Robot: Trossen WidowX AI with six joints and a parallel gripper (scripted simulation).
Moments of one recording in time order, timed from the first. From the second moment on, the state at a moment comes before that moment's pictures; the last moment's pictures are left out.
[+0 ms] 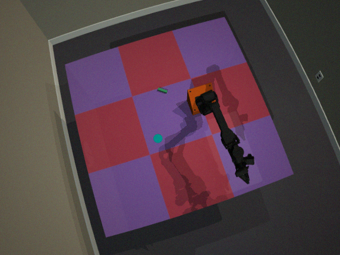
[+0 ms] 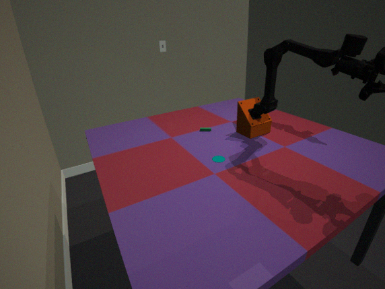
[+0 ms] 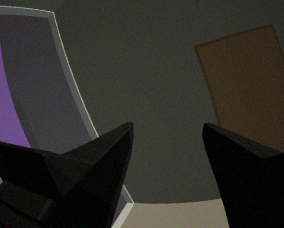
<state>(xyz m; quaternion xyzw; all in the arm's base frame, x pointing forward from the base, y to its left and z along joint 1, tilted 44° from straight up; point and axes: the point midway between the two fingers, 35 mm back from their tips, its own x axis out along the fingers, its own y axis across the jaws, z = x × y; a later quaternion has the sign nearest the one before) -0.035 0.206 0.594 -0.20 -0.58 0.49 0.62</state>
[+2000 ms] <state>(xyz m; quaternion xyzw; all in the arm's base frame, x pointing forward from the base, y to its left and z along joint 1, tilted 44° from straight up) 0.425 0.032 0.061 -0.17 0.52 0.30 0.78</state>
